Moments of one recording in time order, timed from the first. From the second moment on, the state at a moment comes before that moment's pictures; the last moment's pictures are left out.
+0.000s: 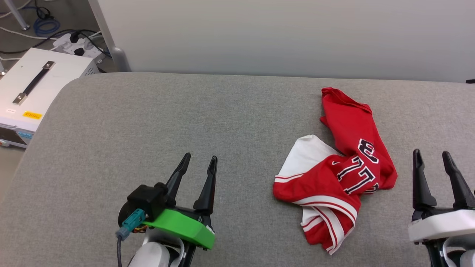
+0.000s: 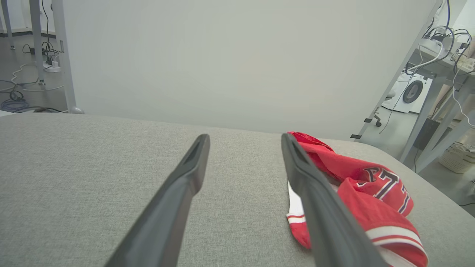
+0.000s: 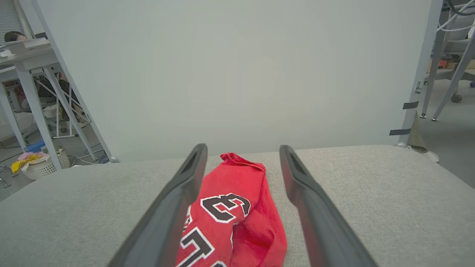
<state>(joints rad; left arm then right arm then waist) -0.11 0.07 -0.26 0.17 -0.35 -0.13 -0.26 0.00 -0.14 -0.11 -0.03 0.31 0.13 -0.16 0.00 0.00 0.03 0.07</state>
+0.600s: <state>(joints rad) -0.37 0.20 -0.52 0.24 -0.44 -0.13 -0.09 0.01 -0.11 -0.09 -0.09 0.26 0.13 -0.17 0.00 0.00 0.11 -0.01</state>
